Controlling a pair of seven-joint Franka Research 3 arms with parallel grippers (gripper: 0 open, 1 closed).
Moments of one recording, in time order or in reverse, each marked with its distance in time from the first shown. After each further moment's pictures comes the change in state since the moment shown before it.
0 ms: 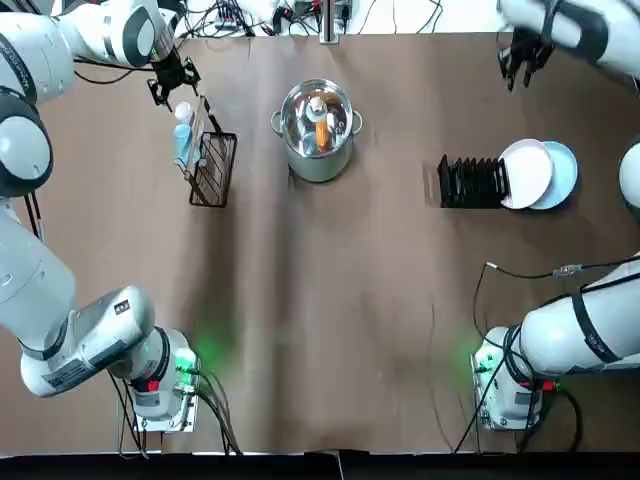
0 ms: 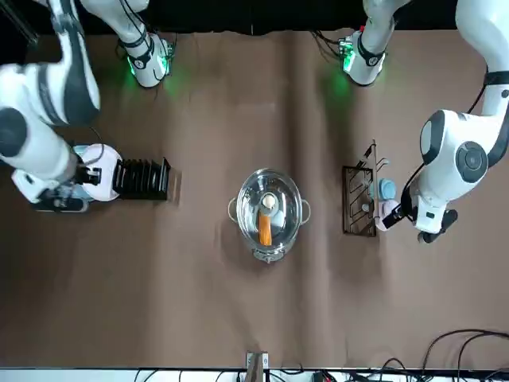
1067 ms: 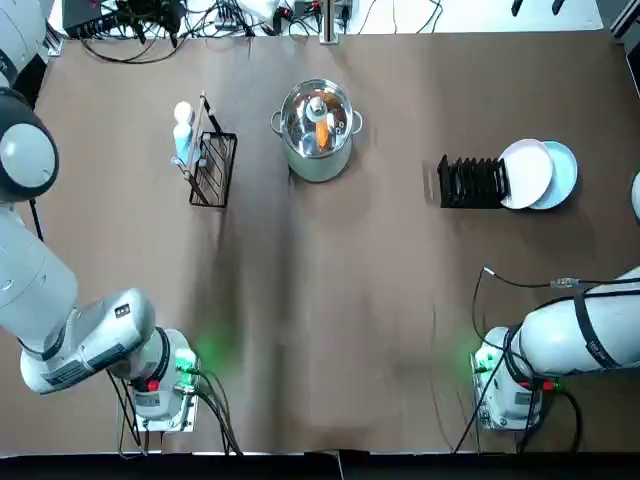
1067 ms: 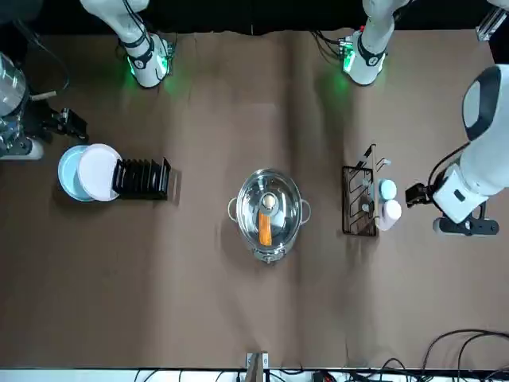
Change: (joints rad) left arm -0.083 -0.026 -0.008 0.419 0.024 -0.485 0.600; right arm 0.015 -0.090 0.014 0.306 0.175 -0.280 -0.007
